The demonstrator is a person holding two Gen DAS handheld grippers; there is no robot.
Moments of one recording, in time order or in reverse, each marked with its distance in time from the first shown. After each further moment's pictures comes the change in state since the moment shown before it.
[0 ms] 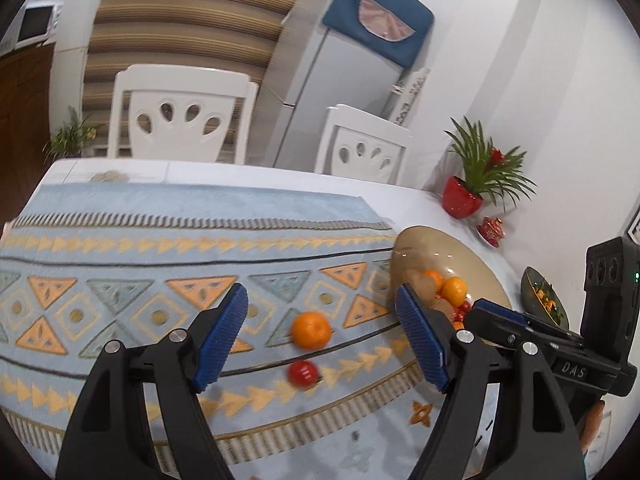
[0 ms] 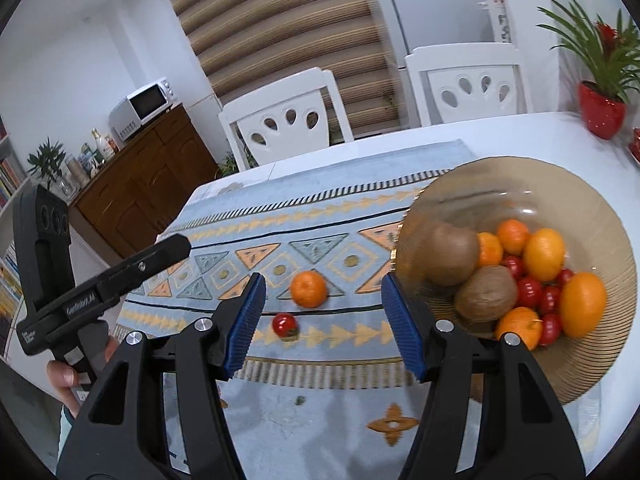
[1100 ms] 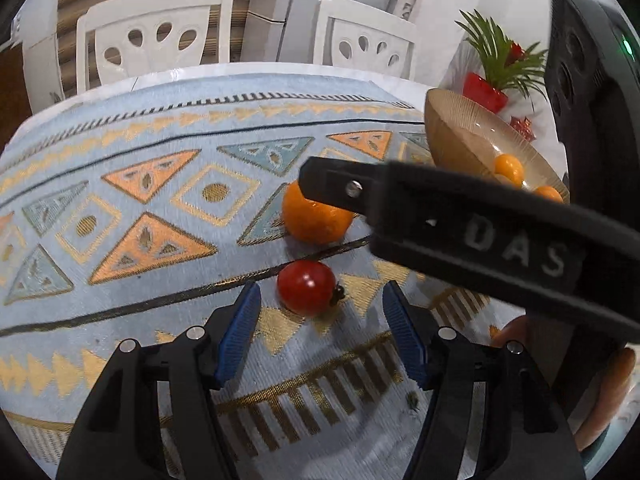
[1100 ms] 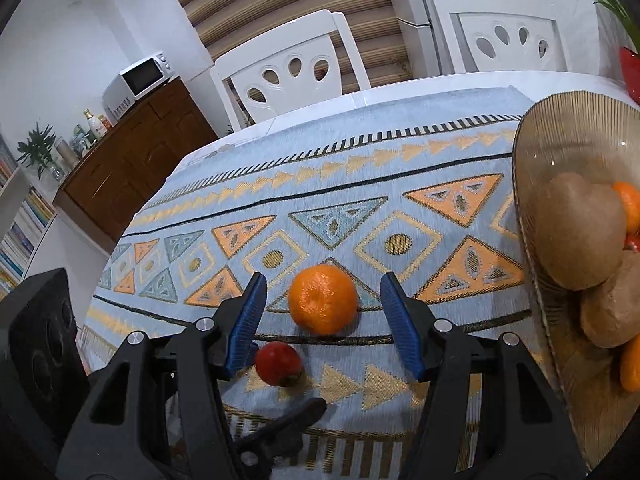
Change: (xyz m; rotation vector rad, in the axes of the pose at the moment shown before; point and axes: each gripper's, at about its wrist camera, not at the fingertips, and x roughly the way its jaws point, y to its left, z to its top) left arm 0.094 -0.006 -0.084 0.114 0.257 0.060; right arm 0.129 0.001 -0.025 0.007 0.079 0.045
